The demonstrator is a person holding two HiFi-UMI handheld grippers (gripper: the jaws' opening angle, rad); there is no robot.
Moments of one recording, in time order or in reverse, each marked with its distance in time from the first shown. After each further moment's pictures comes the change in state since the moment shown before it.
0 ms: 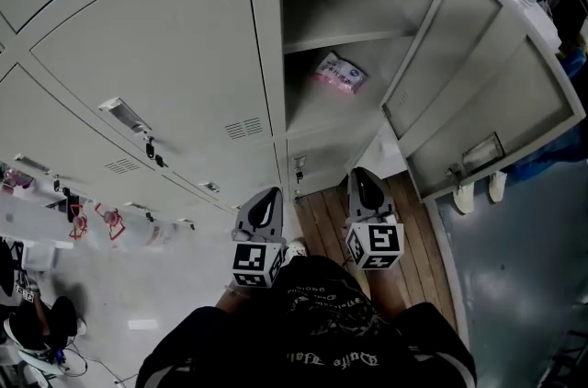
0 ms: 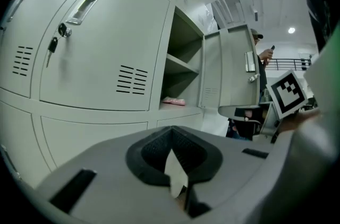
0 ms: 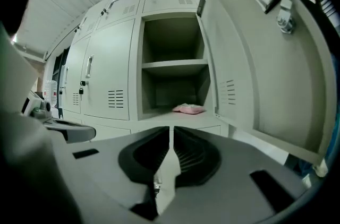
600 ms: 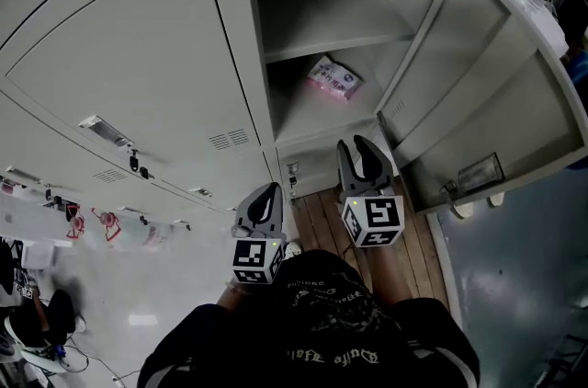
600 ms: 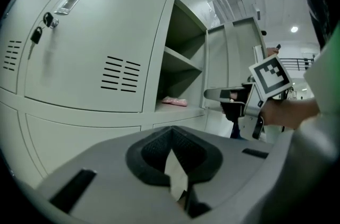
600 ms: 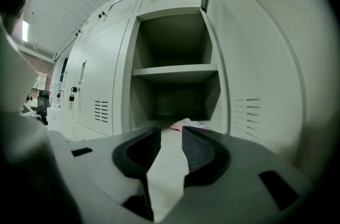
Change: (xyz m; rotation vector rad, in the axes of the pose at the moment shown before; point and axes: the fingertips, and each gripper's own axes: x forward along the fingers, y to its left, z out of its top) left arm 0.042 -0.006 0.004 -0.009 -0.003 0.027; right arm 0.064 -0.021 0.049 -0.048 -0.067 0.081
